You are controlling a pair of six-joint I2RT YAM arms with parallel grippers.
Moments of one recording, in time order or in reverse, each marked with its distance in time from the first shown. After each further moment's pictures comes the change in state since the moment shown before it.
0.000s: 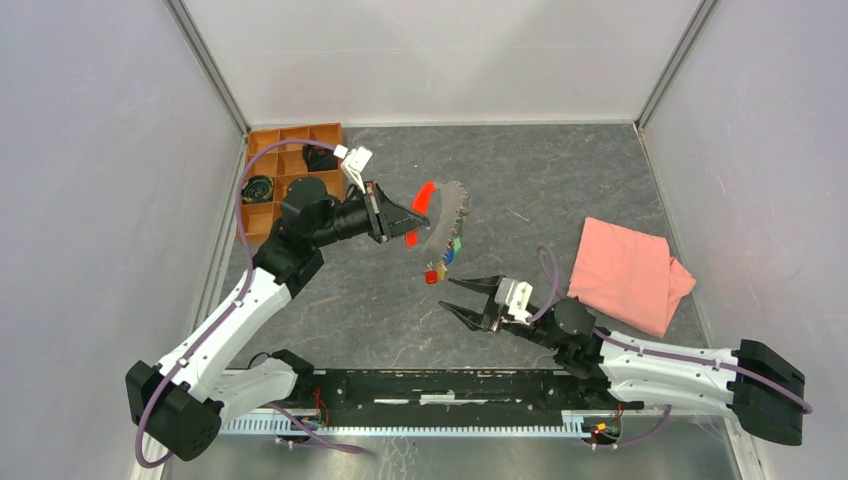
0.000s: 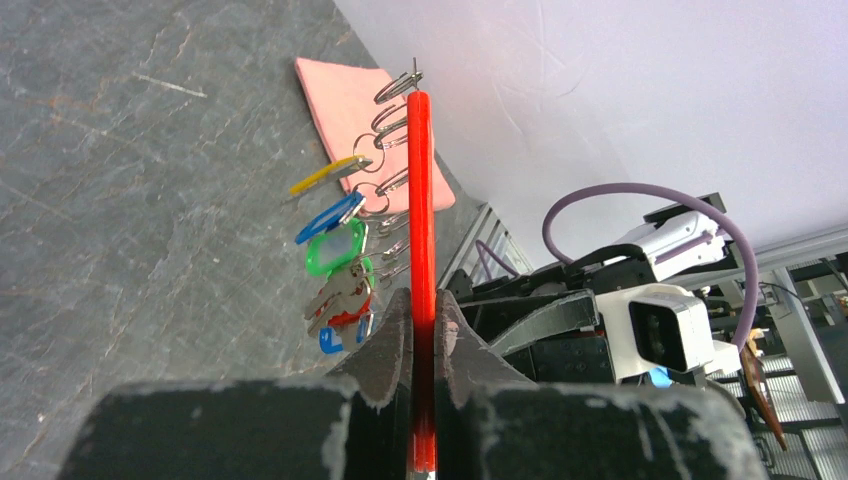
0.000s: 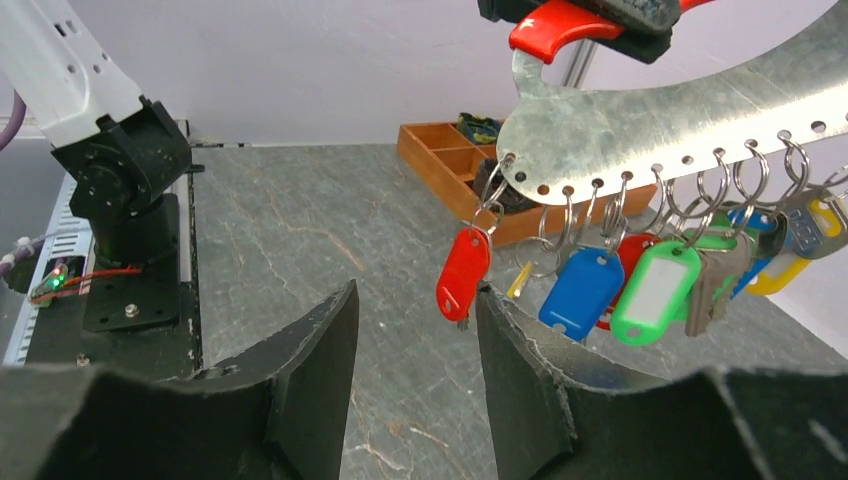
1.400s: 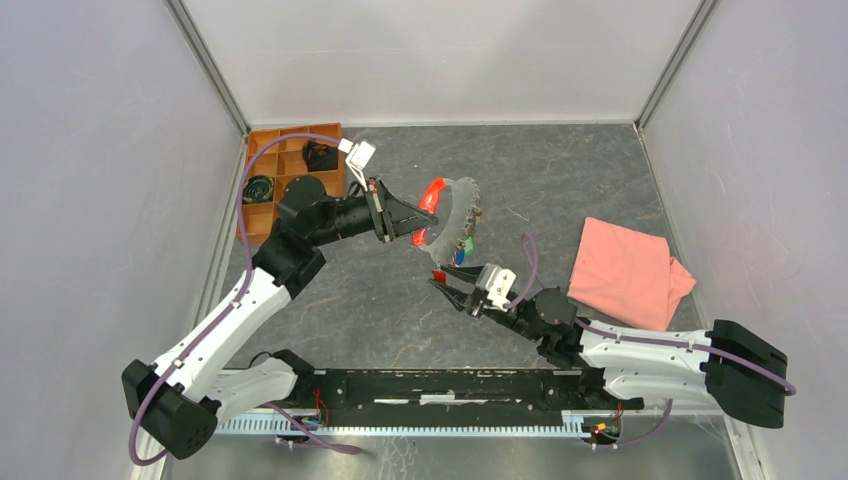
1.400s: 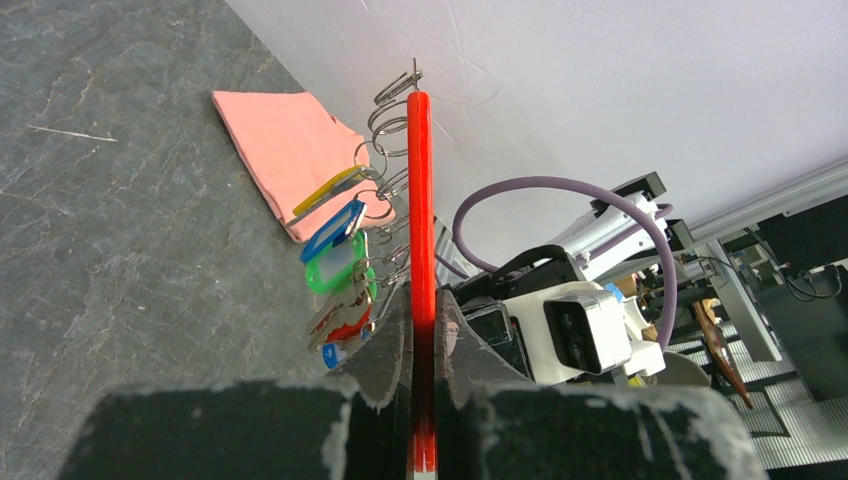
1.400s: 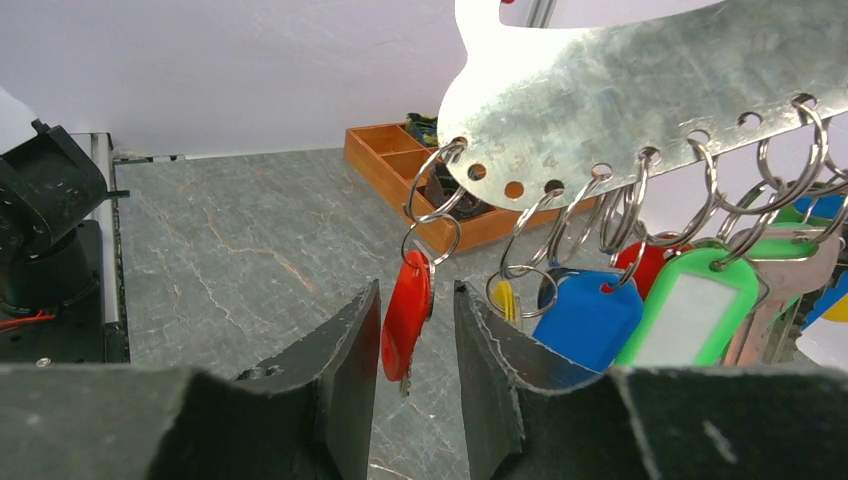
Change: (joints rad) left arm -0.055 0.000 0.044 0.080 0.036 -0.063; right arm 0.005 0.199 0.107 0.098 0.109 -0.041
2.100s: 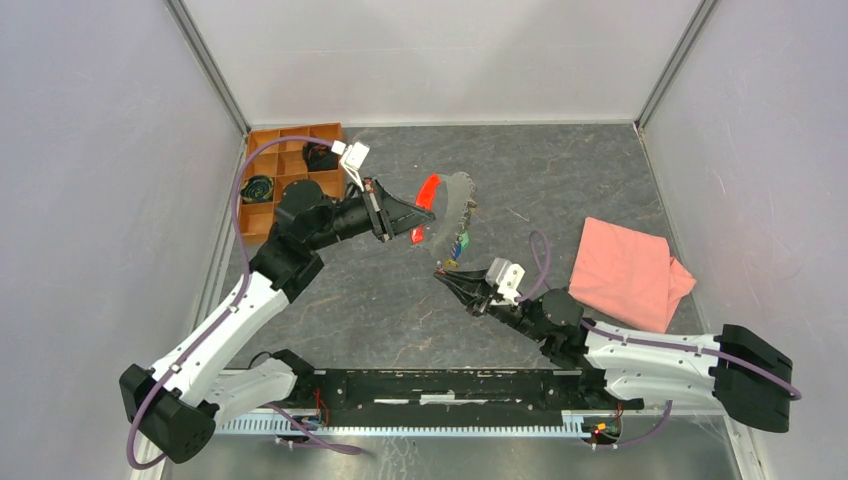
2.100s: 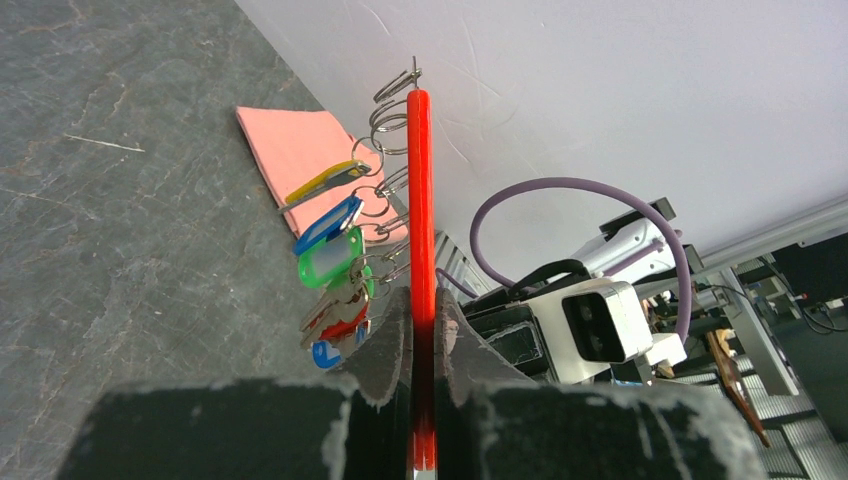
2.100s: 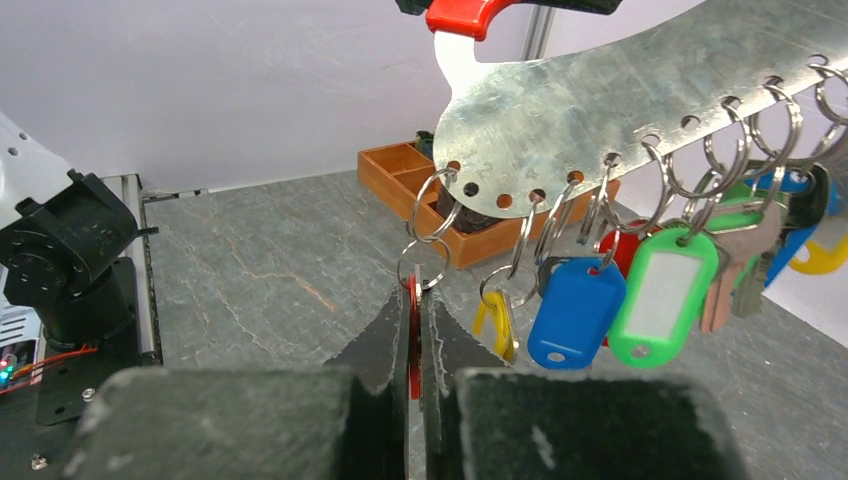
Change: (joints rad) left arm -0.004 -0.023 -0.016 0.002 -0.072 -0.009; right arm 0.000 -0.032 0.000 0.008 0.010 0.087
